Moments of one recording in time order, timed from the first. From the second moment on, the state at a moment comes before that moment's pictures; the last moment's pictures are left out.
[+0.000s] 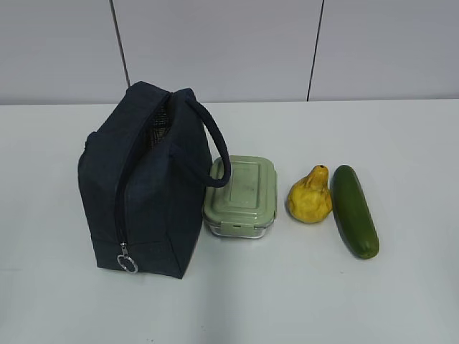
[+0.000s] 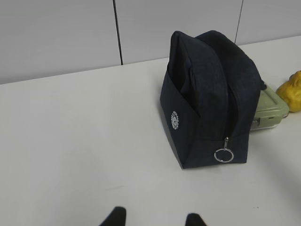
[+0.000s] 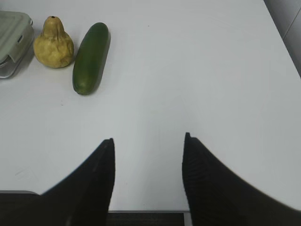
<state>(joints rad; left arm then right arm) -0.18 -0.01 -0.53 -0.04 1.12 0.10 0.02 -0.02 -0.49 -0.07 1.15 0.00</state>
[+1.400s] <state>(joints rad) -0.18 -0.01 -0.53 -0.04 1.12 0.10 0.02 -0.02 -0.49 -0.07 1.15 0.00</state>
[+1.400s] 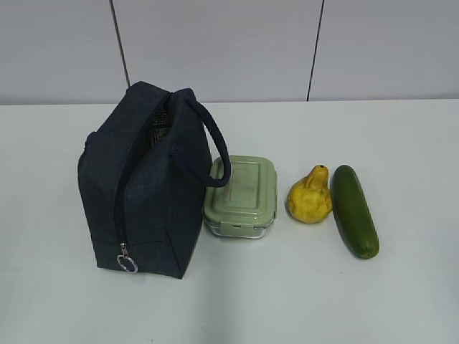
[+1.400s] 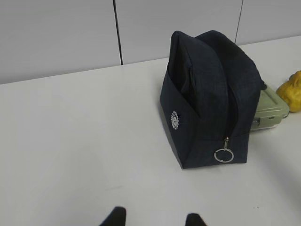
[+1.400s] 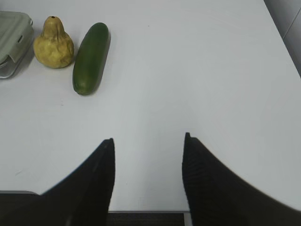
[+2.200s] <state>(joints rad) -0.18 -0.01 -0.53 -0.04 1.12 0.10 0.02 -0.02 -0.49 -0.07 1.15 0.00</state>
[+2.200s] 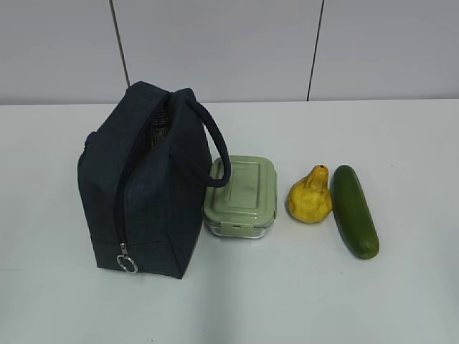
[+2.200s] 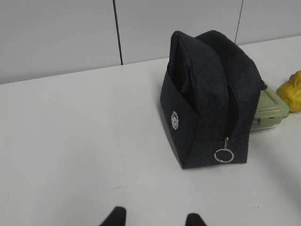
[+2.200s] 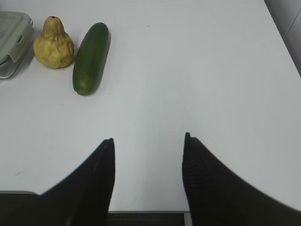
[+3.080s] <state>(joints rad) -0.19 0.34 -0.60 -0.23 1.06 0.10 0.02 0.25 -0.52 0.06 1.12 0.03</state>
